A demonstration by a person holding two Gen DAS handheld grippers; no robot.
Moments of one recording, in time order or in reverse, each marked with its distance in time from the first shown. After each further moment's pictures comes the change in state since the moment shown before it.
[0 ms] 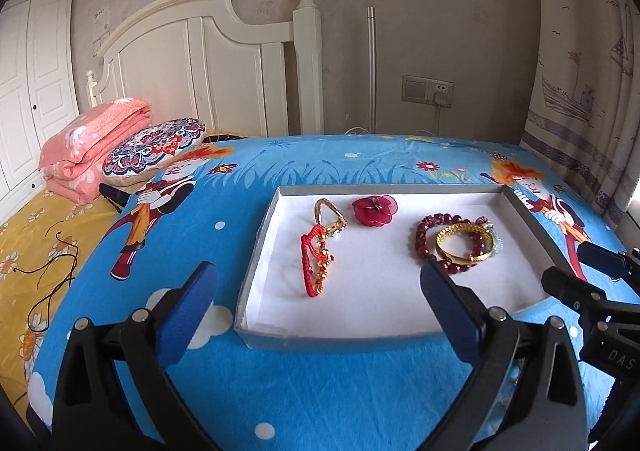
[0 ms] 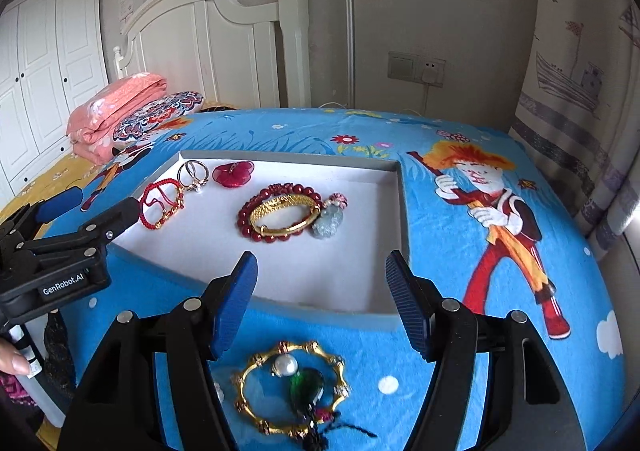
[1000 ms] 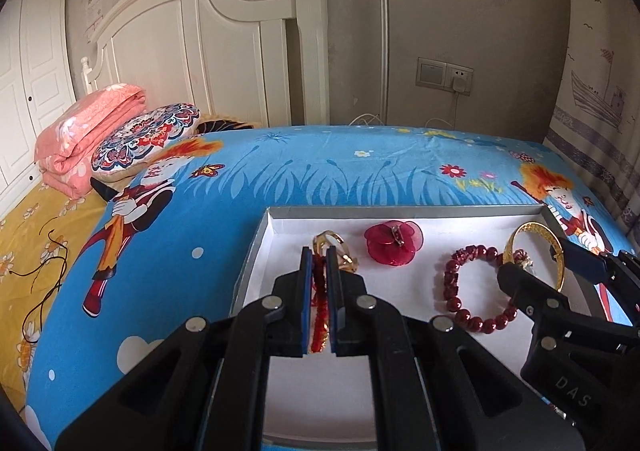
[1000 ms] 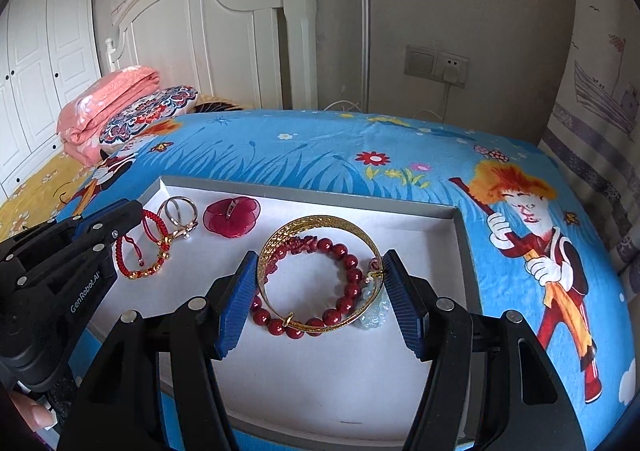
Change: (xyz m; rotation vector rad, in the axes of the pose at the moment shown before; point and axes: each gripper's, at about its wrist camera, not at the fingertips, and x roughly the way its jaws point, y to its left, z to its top) left arm 0.082 0.004 0.042 -0.014 0.085 0.033; right arm 0.084 0.036 0.056 -0.020 0.054 0.000
